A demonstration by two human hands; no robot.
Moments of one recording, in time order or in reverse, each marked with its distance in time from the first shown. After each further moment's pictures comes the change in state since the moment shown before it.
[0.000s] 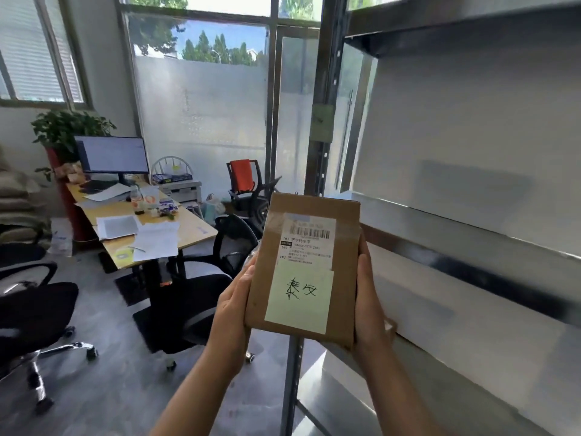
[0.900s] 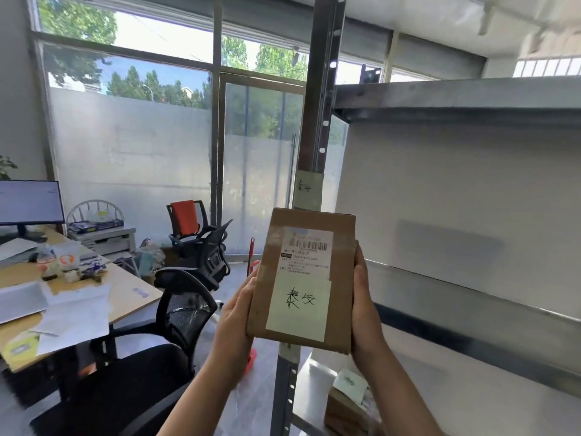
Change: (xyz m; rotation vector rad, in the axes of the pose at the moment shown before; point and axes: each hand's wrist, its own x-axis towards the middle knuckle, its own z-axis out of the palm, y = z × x) left_hand 0.180 0.023 0.013 -0.156 -0.242 -0.013; right_hand 0.133 -0.038 0.033 -0.138 0.102 -0.129
